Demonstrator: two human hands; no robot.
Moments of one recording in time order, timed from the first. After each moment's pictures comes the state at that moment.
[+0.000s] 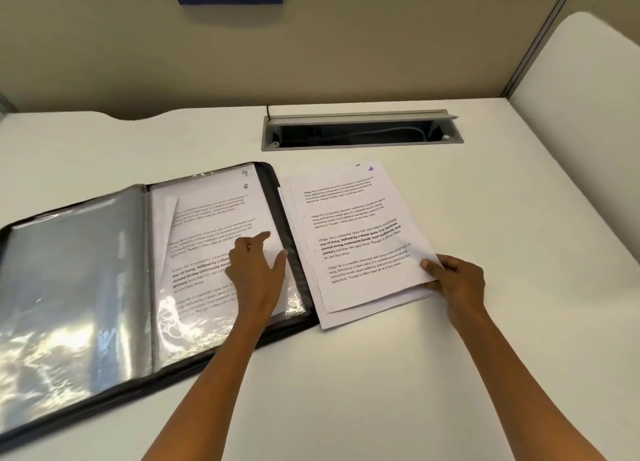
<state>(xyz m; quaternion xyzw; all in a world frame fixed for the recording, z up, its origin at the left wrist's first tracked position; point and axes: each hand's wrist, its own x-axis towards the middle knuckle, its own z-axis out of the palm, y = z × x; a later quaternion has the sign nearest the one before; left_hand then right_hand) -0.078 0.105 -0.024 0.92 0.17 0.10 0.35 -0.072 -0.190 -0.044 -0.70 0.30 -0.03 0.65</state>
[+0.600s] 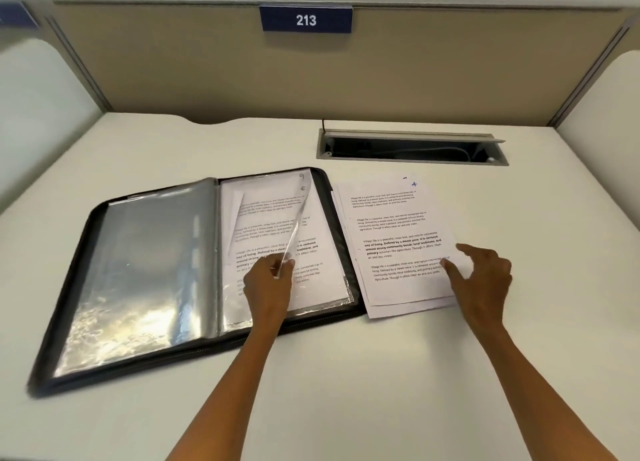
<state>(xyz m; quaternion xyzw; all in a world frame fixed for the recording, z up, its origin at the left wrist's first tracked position) -0.137 0.157 -0.010 0.82 0.27 0.16 0.48 -0.088 -0.141 -0.023 -0.93 0.11 -0.16 0.31</state>
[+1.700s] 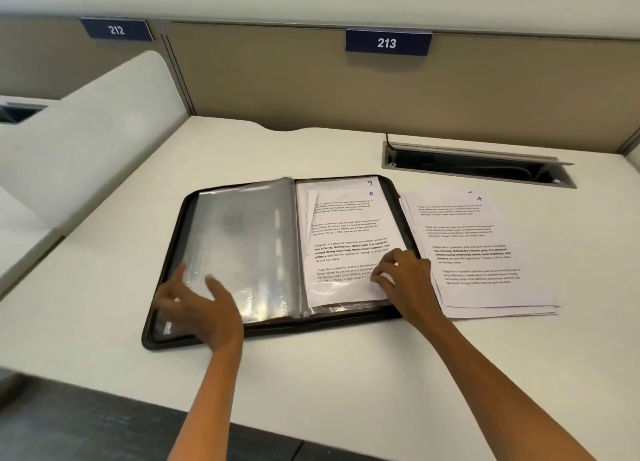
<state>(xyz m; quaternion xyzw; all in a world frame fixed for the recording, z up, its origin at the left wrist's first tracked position) -0.240 0.318 0.001 0.70 0.45 0.44 0.34 -0.123 0.059 -0.025 -0.94 -0.24 -0.13 0.22</state>
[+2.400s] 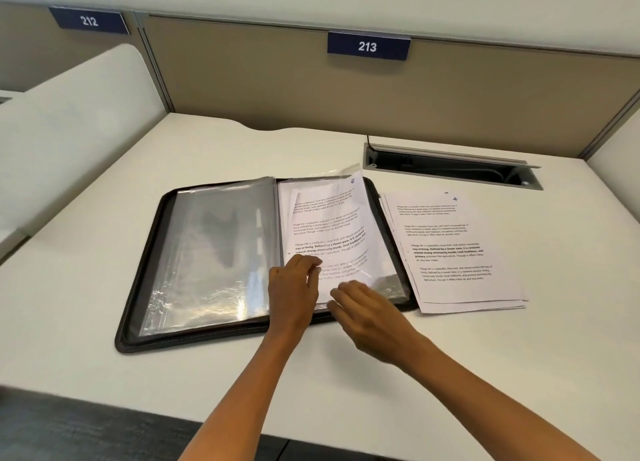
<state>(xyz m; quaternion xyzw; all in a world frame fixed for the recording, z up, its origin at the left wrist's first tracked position) -0.198 0.224 0.000 0.90 0.08 0.24 0.35 -0.184 0.063 0.002 -0.80 -0.54 -0.25 -0.02</state>
